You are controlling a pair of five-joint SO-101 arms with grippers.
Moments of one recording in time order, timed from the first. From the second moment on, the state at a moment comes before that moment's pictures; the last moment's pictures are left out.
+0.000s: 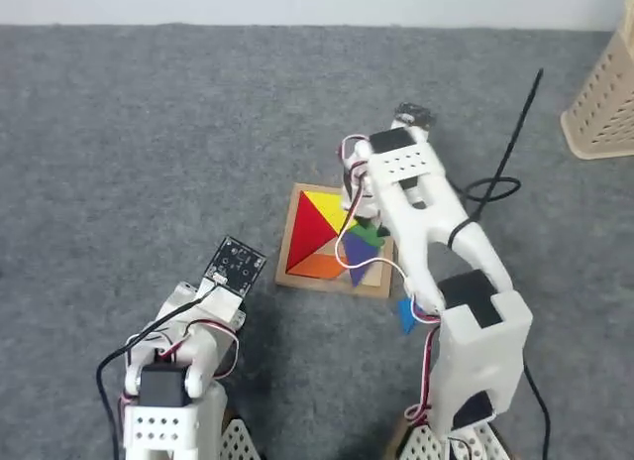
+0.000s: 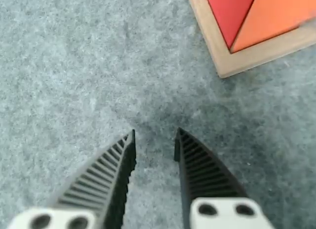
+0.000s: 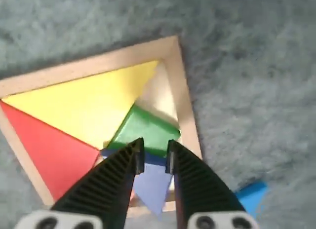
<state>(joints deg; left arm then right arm) -4.2 -103.4 97.3 73.6 -23.1 -21.9 20.6 -2.7 77.9 -38.0</state>
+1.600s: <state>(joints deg) -4.2 -103.4 97.3 73.6 -23.1 -25.8 8.2 22.2 52.6 6.2</state>
